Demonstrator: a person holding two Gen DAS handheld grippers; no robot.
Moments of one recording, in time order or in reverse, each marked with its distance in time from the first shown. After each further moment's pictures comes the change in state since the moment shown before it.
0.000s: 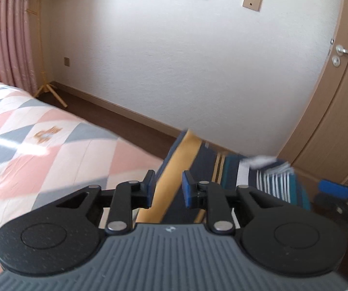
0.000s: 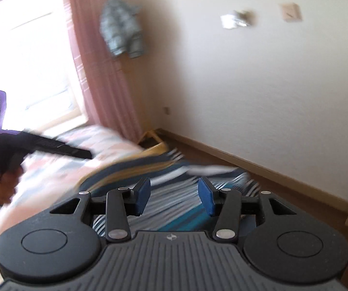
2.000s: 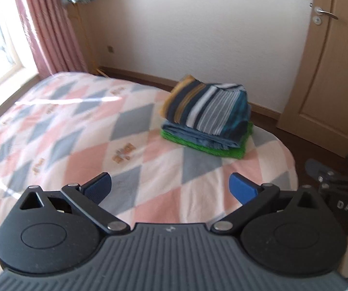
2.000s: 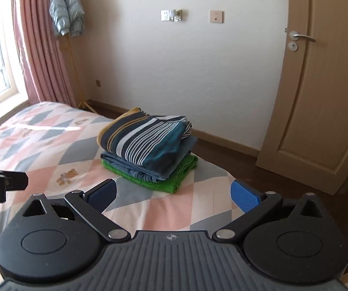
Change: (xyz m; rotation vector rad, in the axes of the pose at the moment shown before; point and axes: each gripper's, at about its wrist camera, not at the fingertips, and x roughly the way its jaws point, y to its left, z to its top) left arm -0.364 -0.122 -0.088 0.061 0.156 0.226; right arm -0.276 0.180 -0.004 0.142 0.182 -0.445
